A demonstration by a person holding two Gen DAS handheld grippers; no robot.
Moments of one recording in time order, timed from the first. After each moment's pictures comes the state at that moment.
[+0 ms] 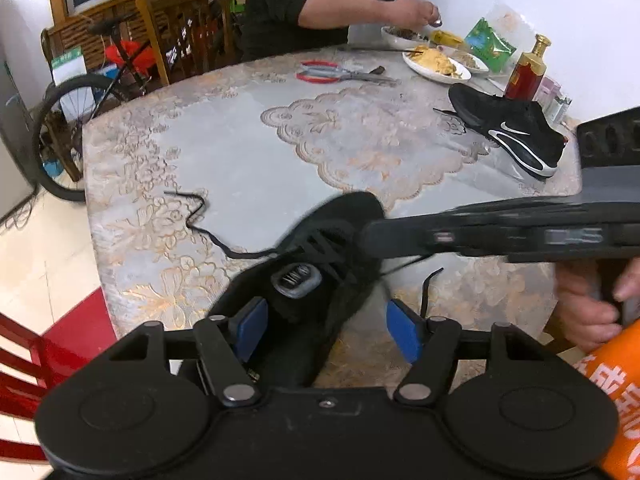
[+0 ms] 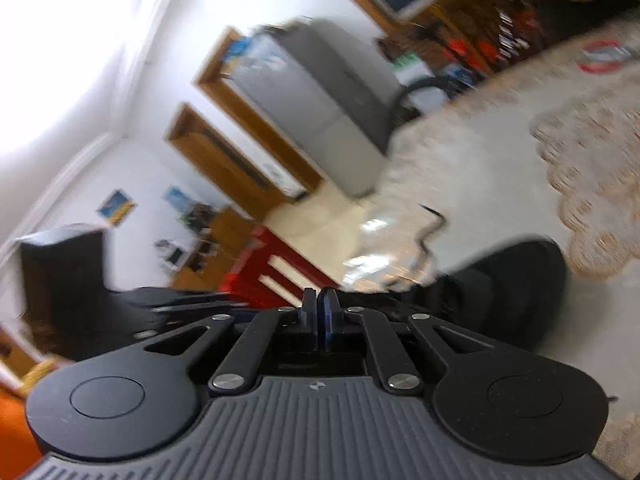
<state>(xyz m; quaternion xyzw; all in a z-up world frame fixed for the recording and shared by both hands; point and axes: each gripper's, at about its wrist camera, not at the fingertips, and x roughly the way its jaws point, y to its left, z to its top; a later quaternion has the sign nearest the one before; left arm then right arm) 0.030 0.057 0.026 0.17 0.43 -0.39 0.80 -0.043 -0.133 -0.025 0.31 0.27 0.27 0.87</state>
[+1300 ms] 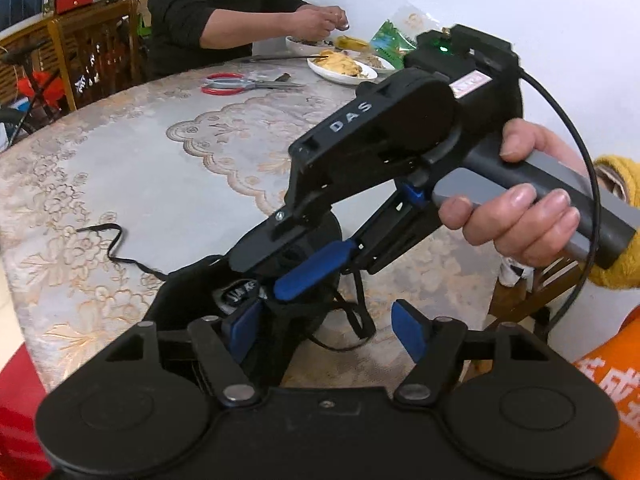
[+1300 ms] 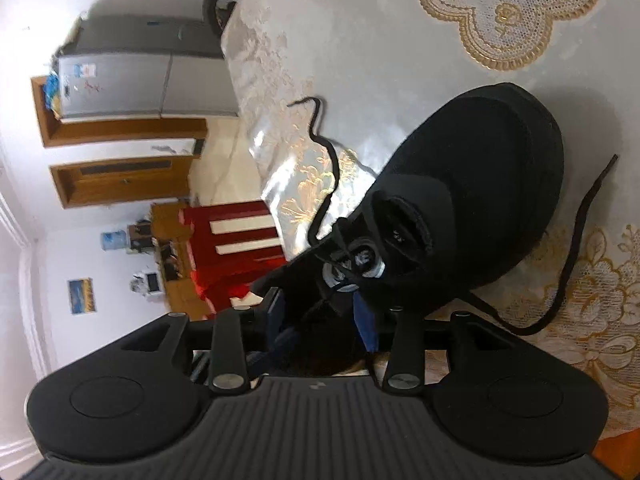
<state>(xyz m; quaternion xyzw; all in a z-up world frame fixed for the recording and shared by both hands) 0.035 0.054 -0.005 0.14 0.40 -0.52 0.74 0.008 -0.162 -0.070 0.54 0.52 0.11 0.66</state>
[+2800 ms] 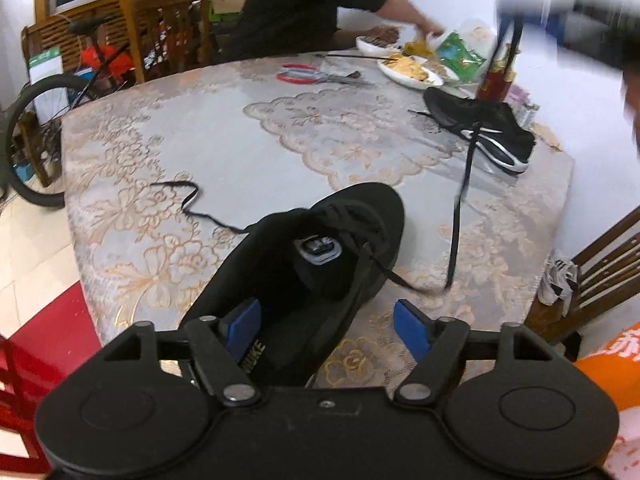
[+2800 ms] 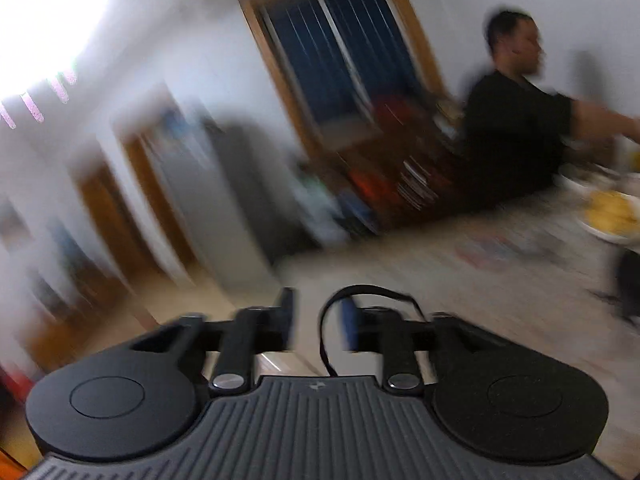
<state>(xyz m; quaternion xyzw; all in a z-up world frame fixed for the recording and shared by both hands) 0.034 0.101 -0.010 0.12 0.42 -0.43 0.79 -0.108 -0.184 0.097 0.13 0.26 0.00 0.96</state>
